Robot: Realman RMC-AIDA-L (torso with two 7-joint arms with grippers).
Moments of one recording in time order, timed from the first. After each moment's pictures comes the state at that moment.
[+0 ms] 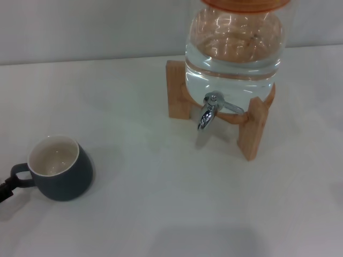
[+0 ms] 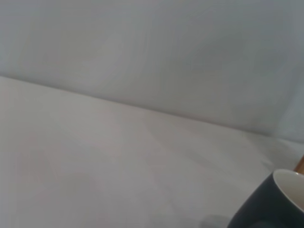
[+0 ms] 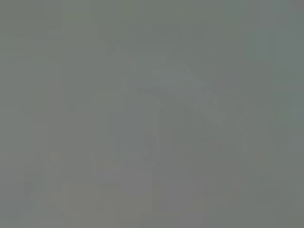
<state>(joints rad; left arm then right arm) -0.17 -2.09 0.54 0.68 -1.30 -1.35 1.68 0.25 2.00 -0.02 -0.66 1.88 1.46 -2.19</state>
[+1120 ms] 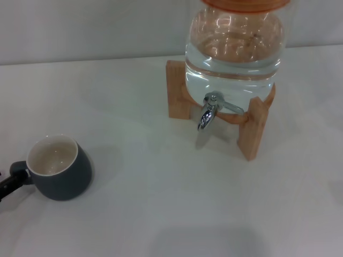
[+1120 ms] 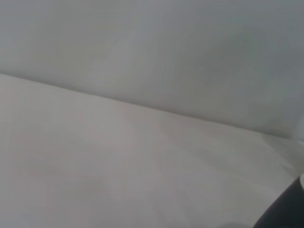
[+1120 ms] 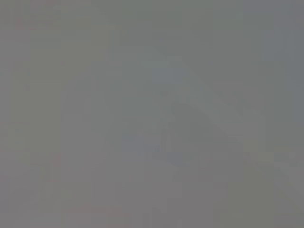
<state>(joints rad) -0.23 -2.08 0.54 0.59 -1.32 -1.25 1.73 0.26 2.00 -0.02 -0.66 1.88 1.45 -2.19</state>
